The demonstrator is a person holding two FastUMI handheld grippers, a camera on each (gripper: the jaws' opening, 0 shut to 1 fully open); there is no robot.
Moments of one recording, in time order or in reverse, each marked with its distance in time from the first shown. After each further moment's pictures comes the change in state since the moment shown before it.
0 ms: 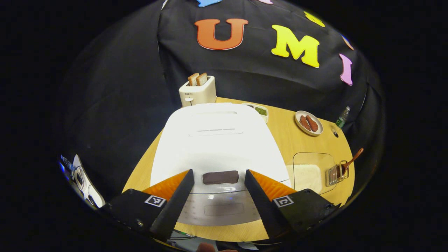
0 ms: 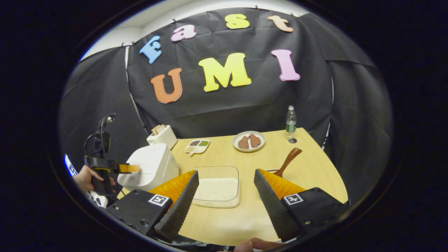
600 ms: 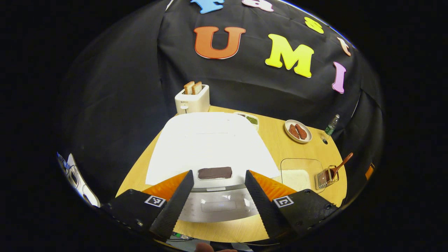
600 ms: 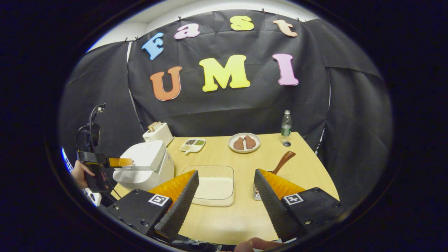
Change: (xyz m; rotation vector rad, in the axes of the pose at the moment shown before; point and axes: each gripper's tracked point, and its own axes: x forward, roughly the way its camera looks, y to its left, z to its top) left arm -0.016 -0.010 0.007 -0.043 -0.069 -0.090; right arm -0.014 0.002 0.007 -0.068 -0.016 -0.056
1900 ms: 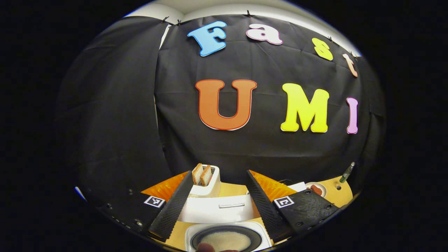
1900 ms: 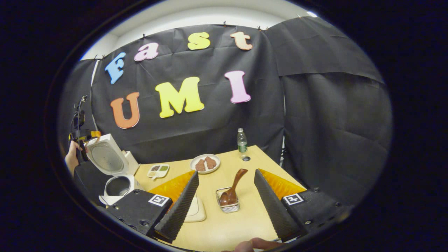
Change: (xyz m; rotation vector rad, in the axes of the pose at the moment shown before) left arm 0.033 0.028 0.268 0.058 -0.437 0.061; right arm -0.031 -0.078 0.044 0.128 -0.167 -0.289
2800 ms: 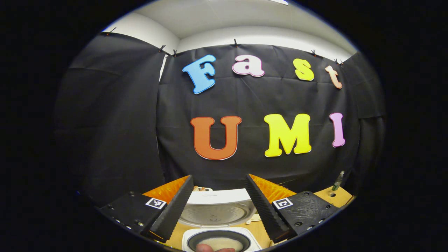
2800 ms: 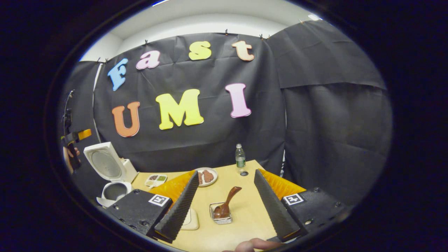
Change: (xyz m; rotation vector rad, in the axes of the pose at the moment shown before) left arm -0.056 -0.025 0.053 0.054 -0.287 -0.002; right arm -0.009 -0.030 0.043 -0.009 -0.094 -0.019
